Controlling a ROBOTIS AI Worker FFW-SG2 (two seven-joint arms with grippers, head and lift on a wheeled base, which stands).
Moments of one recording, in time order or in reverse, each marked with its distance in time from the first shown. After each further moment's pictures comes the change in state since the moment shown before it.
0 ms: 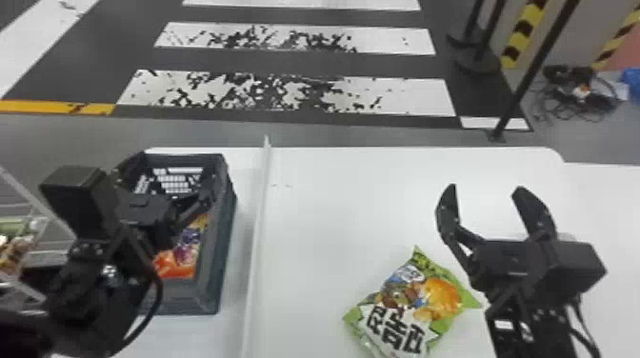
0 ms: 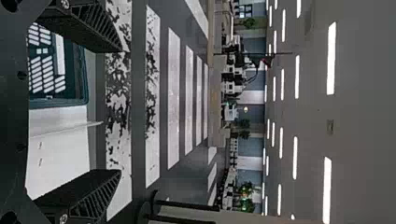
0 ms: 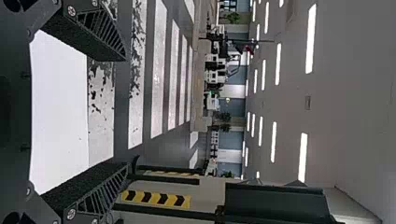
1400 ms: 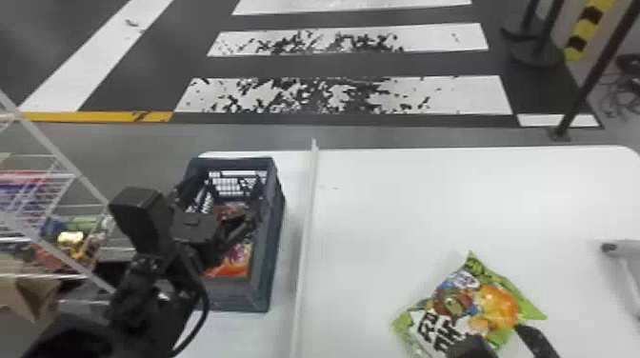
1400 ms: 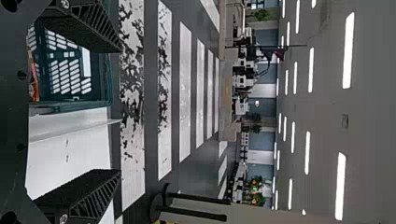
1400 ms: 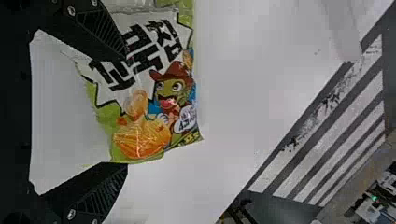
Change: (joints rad) left arm 0.062 0.018 0.036 0.004 0.033 -0.007 -0.052; right arm 0.092 -0.059 0.337 -0.202 0.436 1.051 0.077
